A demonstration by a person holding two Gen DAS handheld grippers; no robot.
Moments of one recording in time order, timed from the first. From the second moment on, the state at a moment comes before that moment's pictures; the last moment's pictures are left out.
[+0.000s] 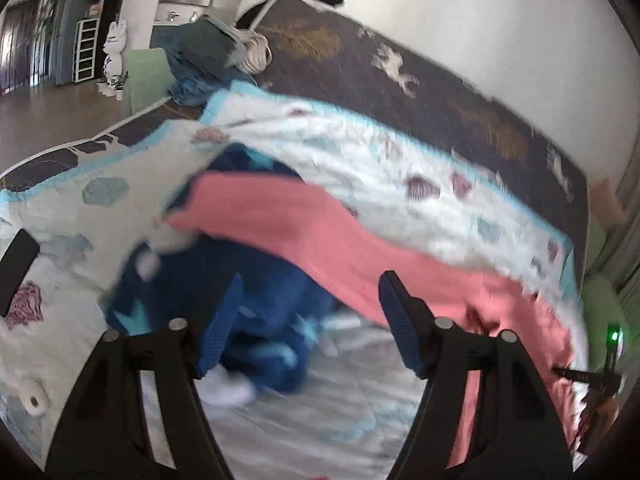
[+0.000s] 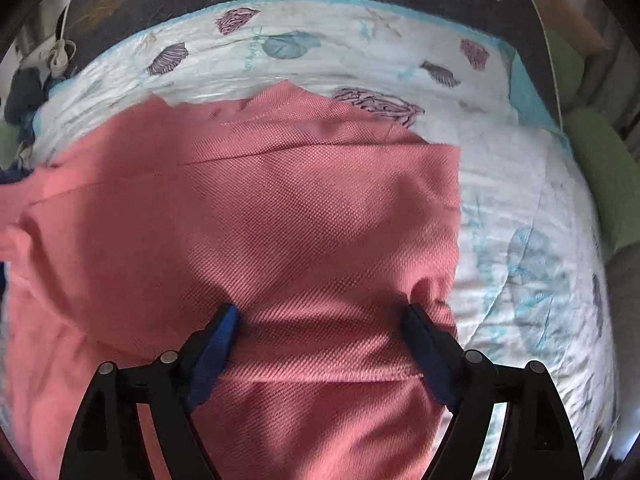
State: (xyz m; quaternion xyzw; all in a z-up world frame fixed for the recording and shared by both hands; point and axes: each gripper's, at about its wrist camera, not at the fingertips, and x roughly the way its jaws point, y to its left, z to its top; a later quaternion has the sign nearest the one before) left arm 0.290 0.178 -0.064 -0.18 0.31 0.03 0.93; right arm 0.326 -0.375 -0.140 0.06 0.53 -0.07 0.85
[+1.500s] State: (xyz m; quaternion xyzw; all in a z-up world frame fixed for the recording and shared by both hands) left arm 0.371 0.315 -0.144 -0.47 0.32 -0.08 0.82; right arm 0.278 -0.263 -0.066 0.23 0.50 0.20 0.81
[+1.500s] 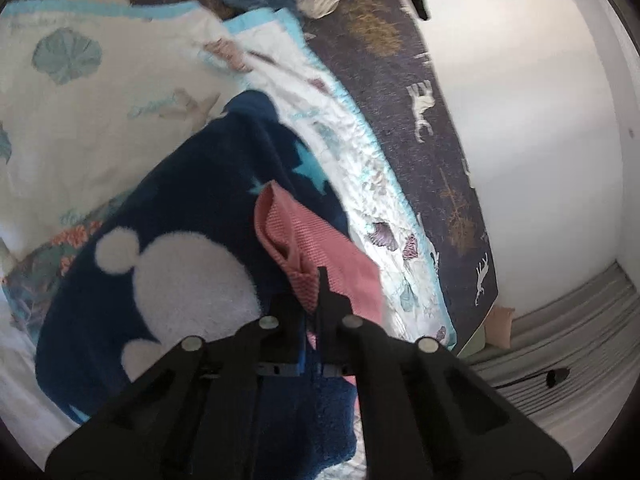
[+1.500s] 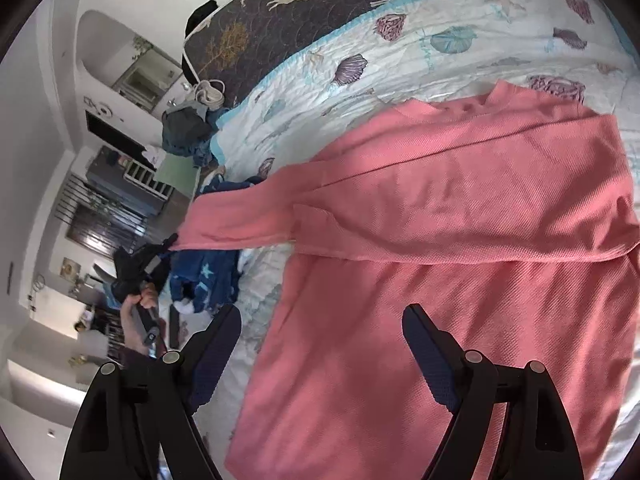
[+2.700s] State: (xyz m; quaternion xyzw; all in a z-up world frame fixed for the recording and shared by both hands) left arm 0.283 0.011 -0.054 0.02 0.25 -0.28 0.93; right arm 0.380 -0.117 -0.015 0.05 0.55 0.23 0.80
